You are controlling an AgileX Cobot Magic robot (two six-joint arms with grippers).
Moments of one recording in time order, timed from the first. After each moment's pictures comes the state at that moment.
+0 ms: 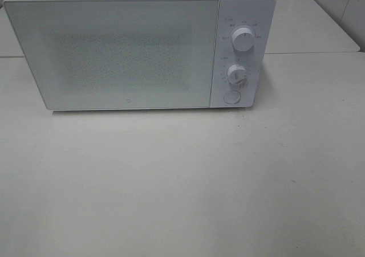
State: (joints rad) left arm 0.00 0.00 -0.52 -0.06 1.08 -0.02; right arm 0.05 0.00 -0.50 -0.10 1.00 0.06
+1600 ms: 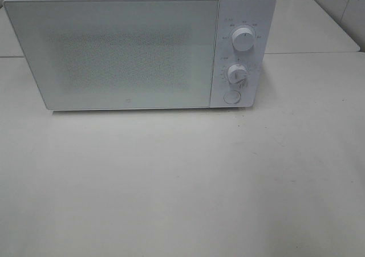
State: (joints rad) left arm 0.00 0.00 -0.52 -0.06 1.08 -0.02; right arm 0.05 0.64 -0.49 -0.10 0.35 0.06
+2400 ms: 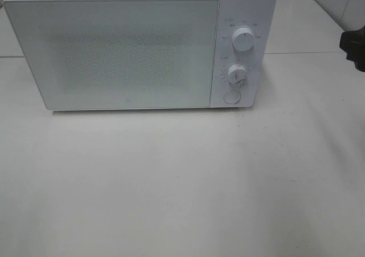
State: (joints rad) left arm 0.00 0.00 -0.52 -0.06 1.08 -0.02; right arm 0.05 1.08 -0.48 -0.10 -0.27 0.07
